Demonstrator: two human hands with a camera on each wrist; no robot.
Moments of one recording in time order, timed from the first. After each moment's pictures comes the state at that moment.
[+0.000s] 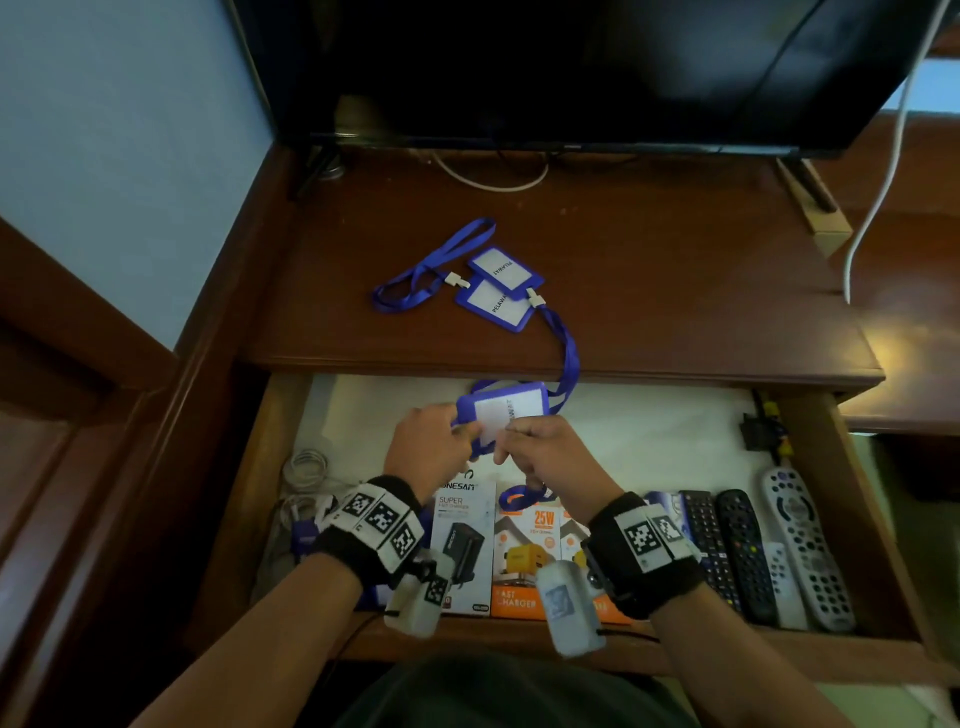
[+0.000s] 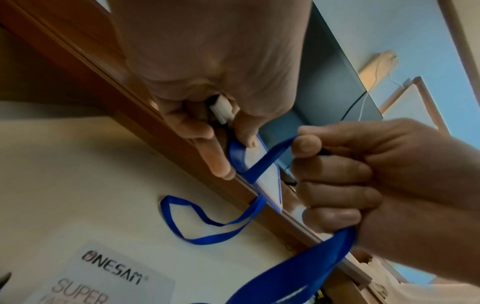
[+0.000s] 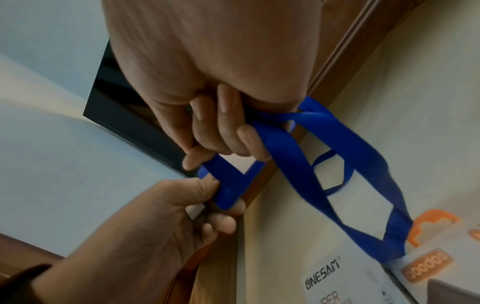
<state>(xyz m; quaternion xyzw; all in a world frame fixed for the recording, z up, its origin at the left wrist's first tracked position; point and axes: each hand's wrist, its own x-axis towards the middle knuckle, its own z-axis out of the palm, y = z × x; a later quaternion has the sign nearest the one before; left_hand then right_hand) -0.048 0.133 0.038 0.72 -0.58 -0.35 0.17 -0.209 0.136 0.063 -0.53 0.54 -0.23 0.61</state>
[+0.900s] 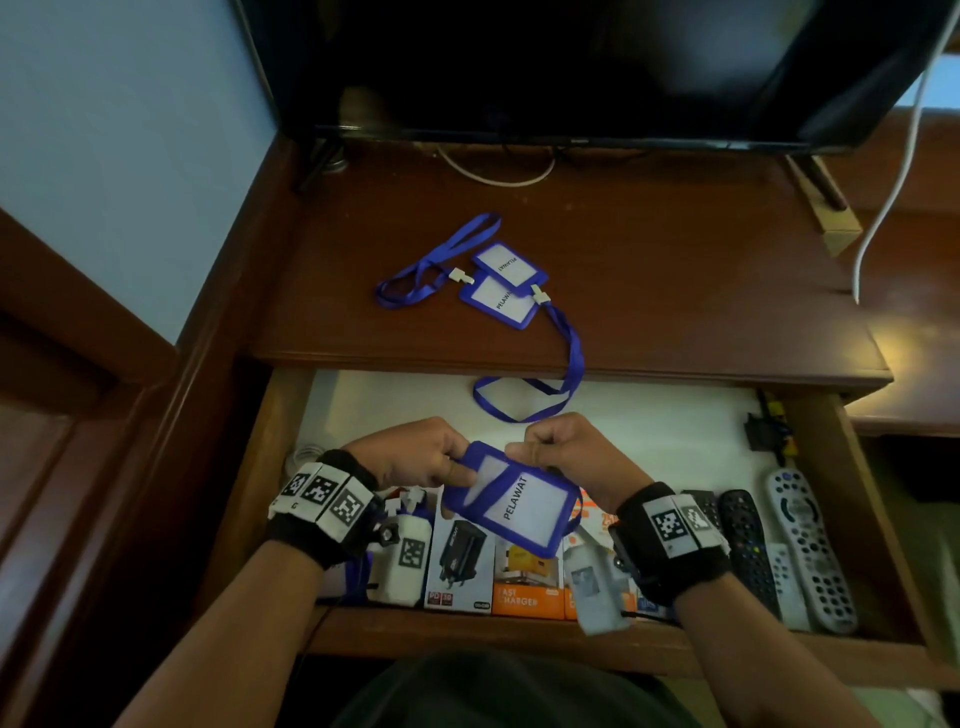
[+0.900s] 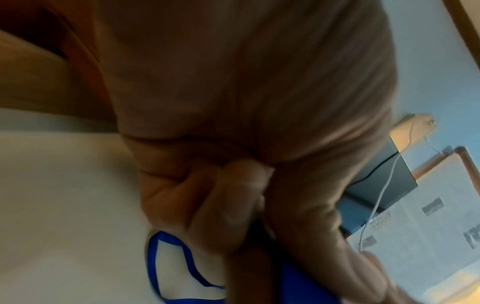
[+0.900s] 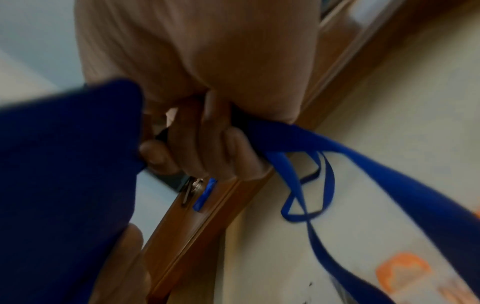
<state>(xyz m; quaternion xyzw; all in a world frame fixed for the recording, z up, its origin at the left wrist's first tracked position) -0.013 0.130 0.065 0.47 -0.61 -0.63 0.01 -0.235 0.125 0.055 -0.58 0.49 -0.18 0.62</state>
